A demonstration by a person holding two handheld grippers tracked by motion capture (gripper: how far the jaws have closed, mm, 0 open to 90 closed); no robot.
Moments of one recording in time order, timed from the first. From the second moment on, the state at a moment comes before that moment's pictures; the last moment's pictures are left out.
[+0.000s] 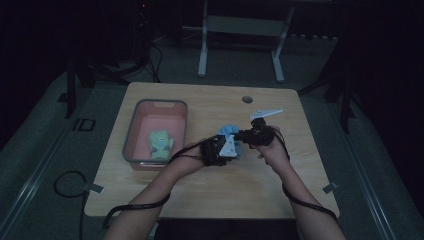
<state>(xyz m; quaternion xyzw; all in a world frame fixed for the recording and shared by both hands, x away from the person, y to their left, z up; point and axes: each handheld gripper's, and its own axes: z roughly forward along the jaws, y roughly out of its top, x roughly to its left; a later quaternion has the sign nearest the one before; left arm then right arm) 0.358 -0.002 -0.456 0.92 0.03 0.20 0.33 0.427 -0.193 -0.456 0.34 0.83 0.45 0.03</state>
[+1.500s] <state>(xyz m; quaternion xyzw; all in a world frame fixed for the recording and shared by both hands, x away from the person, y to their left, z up) 0.357 0.132 -0.426 0.92 0.11 0.23 0.30 0.455 -0.043 -0.427 0.26 0.85 0.45 0.00</state>
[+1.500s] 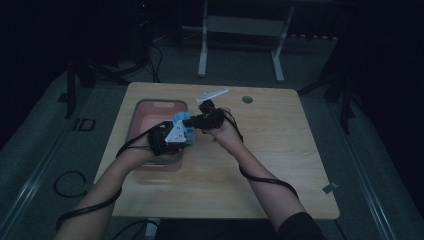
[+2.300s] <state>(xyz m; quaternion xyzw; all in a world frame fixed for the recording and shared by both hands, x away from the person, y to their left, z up) 0.360 0.190 -0.461 0.93 0.15 0.21 0.28 0.467 0.020 -0.465 0.26 0.86 0.44 -0.03</state>
